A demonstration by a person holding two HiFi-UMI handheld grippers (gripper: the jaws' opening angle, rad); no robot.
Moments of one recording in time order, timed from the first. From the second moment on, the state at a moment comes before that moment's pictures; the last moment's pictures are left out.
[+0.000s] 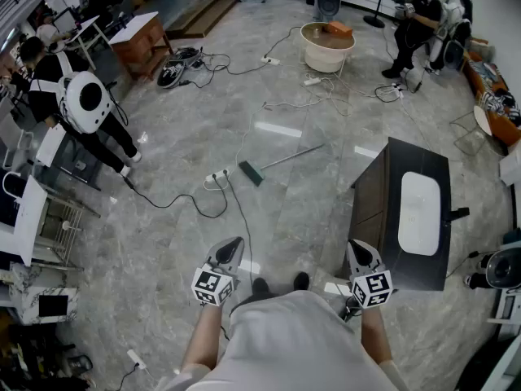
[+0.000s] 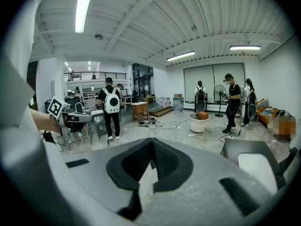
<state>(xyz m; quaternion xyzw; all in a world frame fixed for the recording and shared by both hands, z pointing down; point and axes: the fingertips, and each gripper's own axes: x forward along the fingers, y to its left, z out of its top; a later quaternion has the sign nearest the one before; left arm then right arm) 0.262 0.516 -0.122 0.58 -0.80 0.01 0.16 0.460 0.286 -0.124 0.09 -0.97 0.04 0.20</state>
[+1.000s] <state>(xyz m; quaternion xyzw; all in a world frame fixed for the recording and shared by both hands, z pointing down) 0.311 0.459 -0.122 0.58 -0.80 0.03 0.17 0.491 0.222 -0.126 0.06 -0.98 0.05 0.18</state>
